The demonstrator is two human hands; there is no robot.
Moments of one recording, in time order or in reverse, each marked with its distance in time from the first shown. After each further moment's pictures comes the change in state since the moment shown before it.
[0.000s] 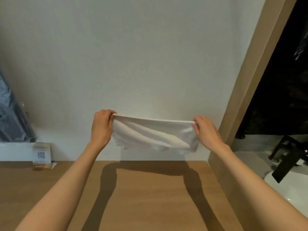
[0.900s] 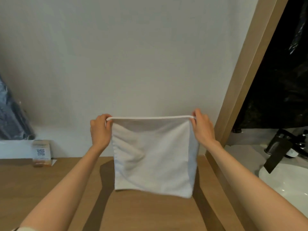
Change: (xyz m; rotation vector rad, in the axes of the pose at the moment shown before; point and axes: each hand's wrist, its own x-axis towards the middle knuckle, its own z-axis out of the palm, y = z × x) left_hand -0.022 -0.009 0.012 -0.097 -0.036 -0.268; right_hand -0.004 0.003 0.008 0.065 0.028 0.153
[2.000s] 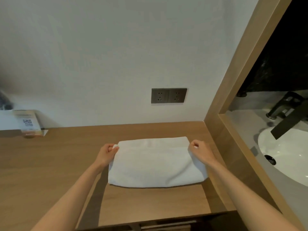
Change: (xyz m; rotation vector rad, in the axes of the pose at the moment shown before) left_hand -0.150 -0.103 0.067 -0.183 -0.690 -0.542; right_hand -0.158 0.087 0.092 0.329 -0.534 0.451
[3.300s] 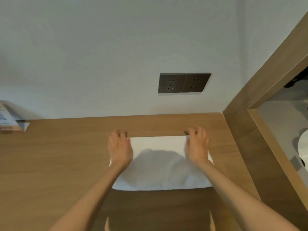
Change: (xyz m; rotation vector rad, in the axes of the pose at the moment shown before) left_hand 0.080 0.006 0.077 0.627 0.270 0.122; right_hand 0.098 0.003 0.096 -0.536 0.229 -0.033
